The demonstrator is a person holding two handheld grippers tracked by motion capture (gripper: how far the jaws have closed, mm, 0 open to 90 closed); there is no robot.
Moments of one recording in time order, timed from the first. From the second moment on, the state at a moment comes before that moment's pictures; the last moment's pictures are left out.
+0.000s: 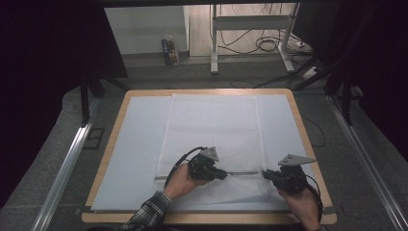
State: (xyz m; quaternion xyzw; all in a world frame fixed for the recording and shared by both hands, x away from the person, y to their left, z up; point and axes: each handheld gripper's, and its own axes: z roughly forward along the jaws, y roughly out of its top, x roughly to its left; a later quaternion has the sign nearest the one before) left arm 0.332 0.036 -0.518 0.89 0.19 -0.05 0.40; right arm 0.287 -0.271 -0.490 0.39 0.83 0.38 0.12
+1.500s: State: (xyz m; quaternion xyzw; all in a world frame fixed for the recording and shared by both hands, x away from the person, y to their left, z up) left arm 0.320 0.085 -0.515 0.89 0.21 -0.04 0.40; right arm 0.287 -0.270 -0.492 0.39 0.84 0.37 0.12
